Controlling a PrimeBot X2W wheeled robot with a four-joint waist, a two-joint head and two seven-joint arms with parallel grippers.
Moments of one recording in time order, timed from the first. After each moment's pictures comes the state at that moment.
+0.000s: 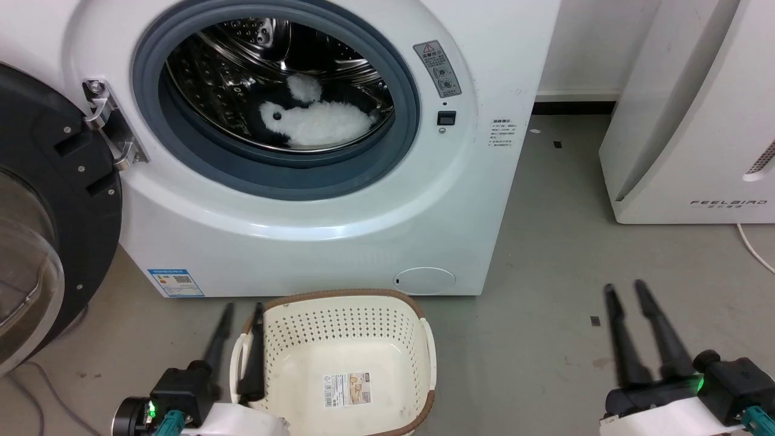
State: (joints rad) left arm 0.02 0.10 -0.11 0.08 -0.18 0.04 -0.26; right arm 0.04 -0.05 0.00 -0.03 0.12 0.13 -0.26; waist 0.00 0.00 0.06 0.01
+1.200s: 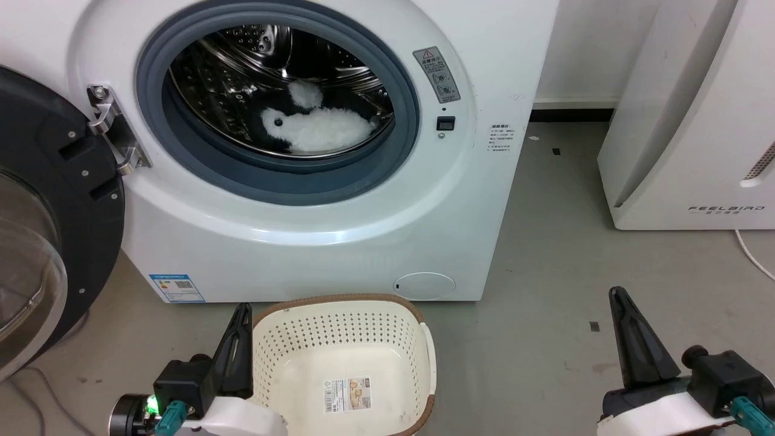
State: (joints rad) left arm 0.02 0.09 -0.08 0.06 -0.14 0.03 -0.19; right arm 0.04 -0.05 0.00 -0.03 0.09 0.13 -0.19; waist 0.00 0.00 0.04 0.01
